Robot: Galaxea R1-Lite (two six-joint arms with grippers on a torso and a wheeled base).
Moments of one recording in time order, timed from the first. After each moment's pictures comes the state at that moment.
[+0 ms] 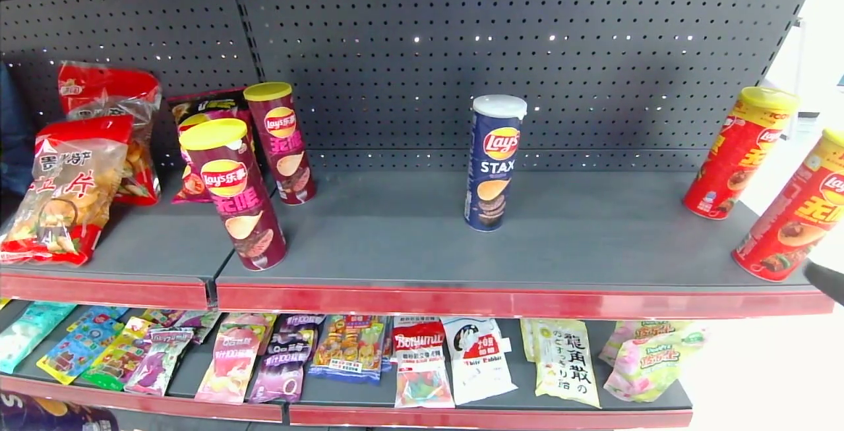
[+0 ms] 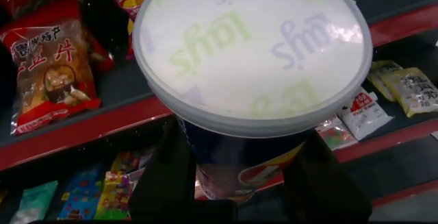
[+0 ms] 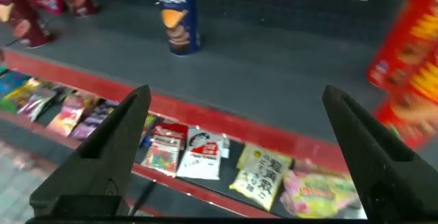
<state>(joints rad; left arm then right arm) -0.29 0.23 -0.40 0.20 0.07 0.25 0.19 0.79 -0.57 -0.11 0.18 -0.05</state>
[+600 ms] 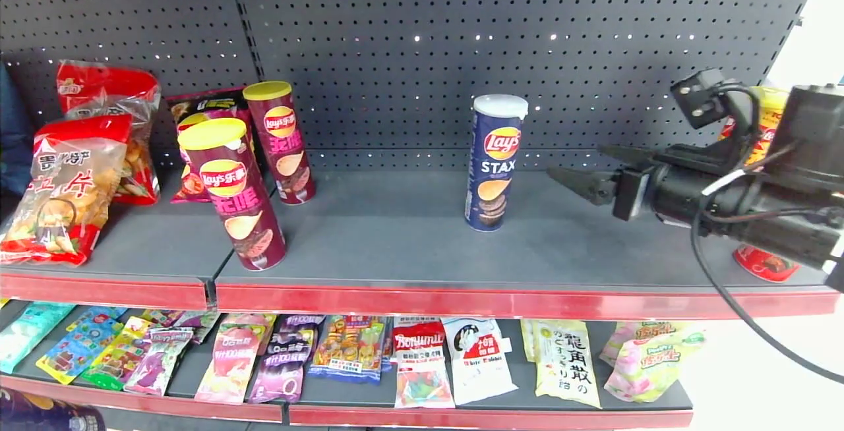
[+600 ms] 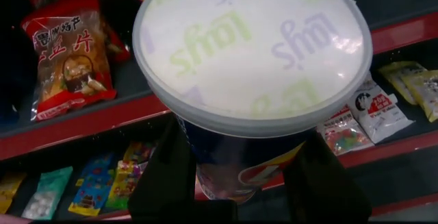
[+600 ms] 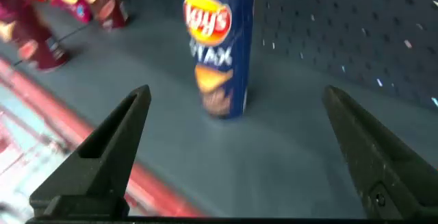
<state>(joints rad) -0.28 0.24 -0.40 0.20 0.14 0.25 0.35 1.57 -0.79 -0.69 0.21 -0.04</state>
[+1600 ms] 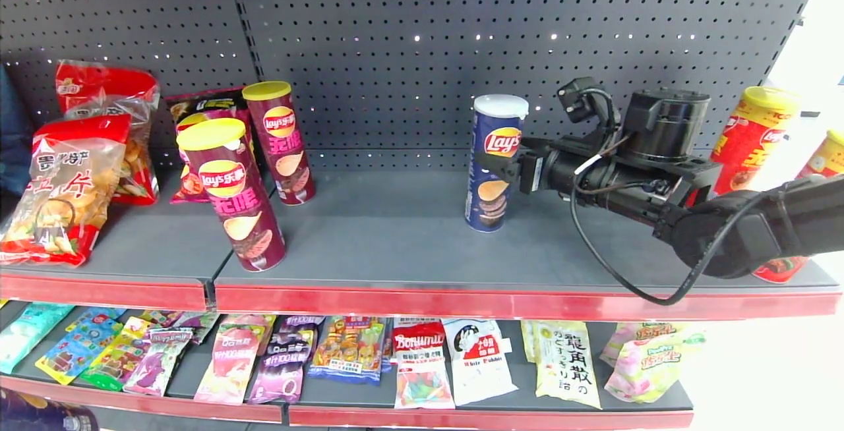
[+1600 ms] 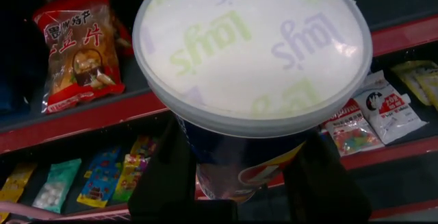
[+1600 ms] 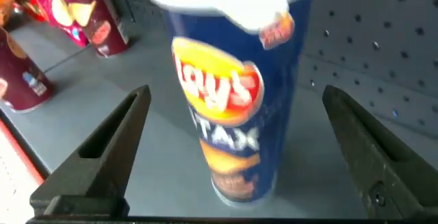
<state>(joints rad) -0.28 0.24 -0.39 0.20 0.18 0.25 0.42 1.91 -1.08 -0.76 0.20 0.01</state>
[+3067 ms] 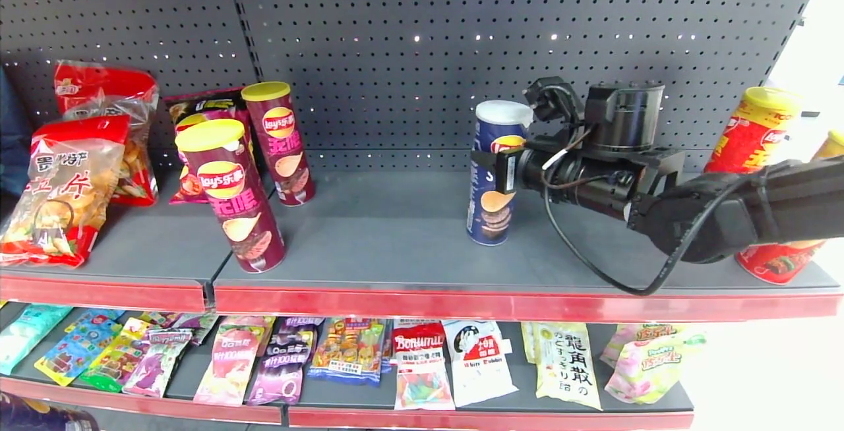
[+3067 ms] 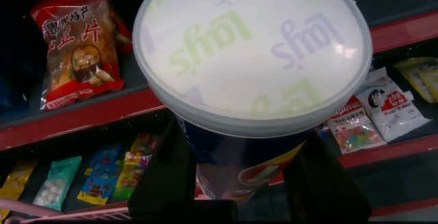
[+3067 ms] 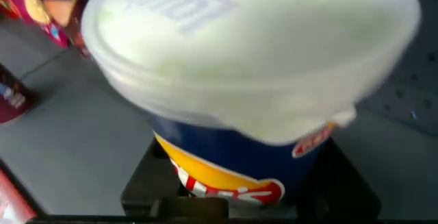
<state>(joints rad) -0.28 0.23 -0.38 0.20 0.18 0.26 0.51 1.93 -1.21 -0.55 0.04 0.01</state>
